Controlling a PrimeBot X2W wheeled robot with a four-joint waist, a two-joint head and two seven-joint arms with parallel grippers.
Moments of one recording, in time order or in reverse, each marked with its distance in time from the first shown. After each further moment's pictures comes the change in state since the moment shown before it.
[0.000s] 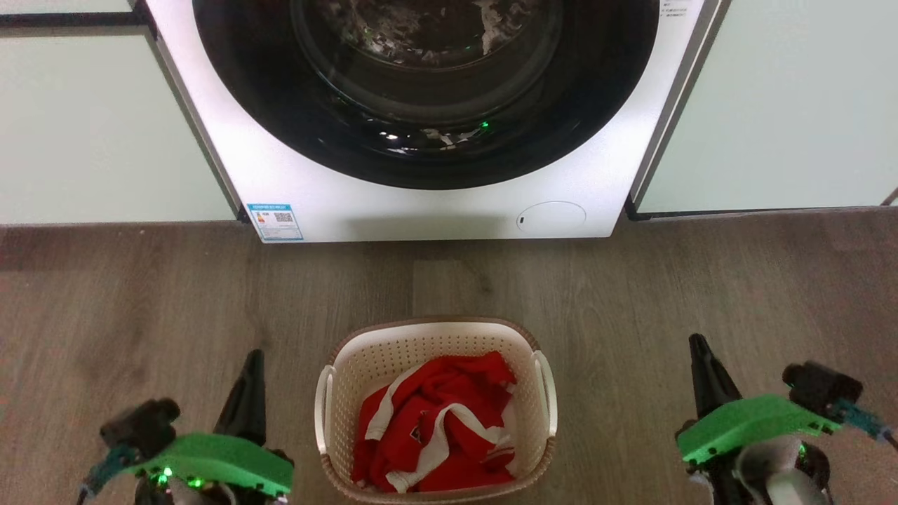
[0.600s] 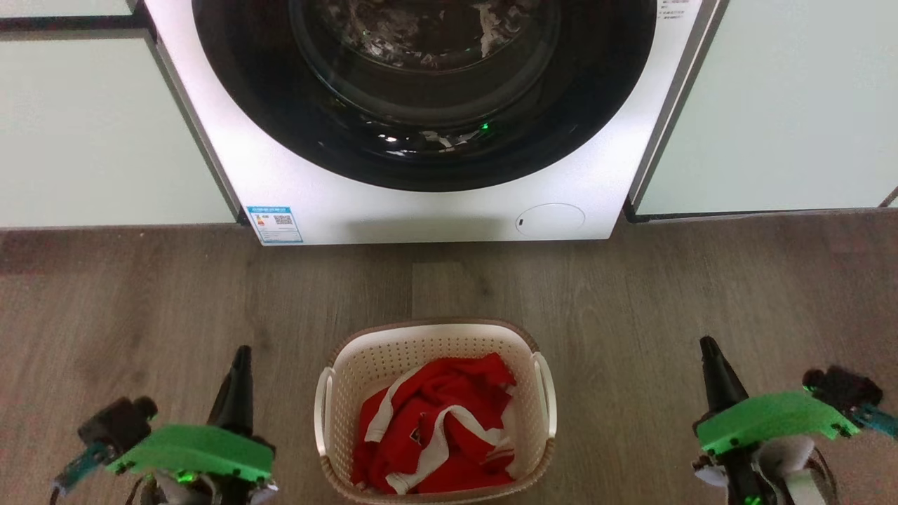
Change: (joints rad) left arm -0.028 0.002 0.030 0.018 -0.202 -0.008 0.044; right arm -0.002 -0.003 -0.034 0.000 0.195 0.000 0.049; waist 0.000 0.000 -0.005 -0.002
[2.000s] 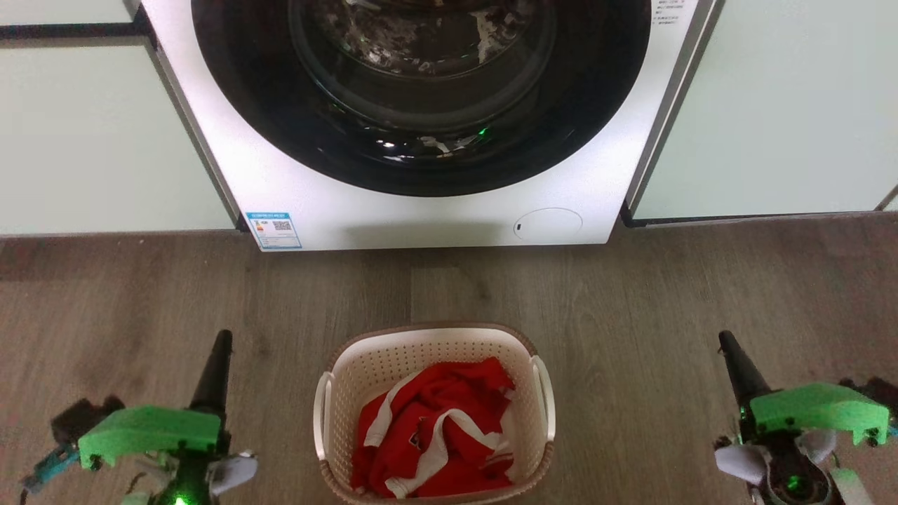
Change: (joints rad) left arm -0.062 0.000 0.070 0.043 -0.462 -0.013 0.122; right arm -0.020 0.000 -0.089 0.000 0.440 0.000 0.112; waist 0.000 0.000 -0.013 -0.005
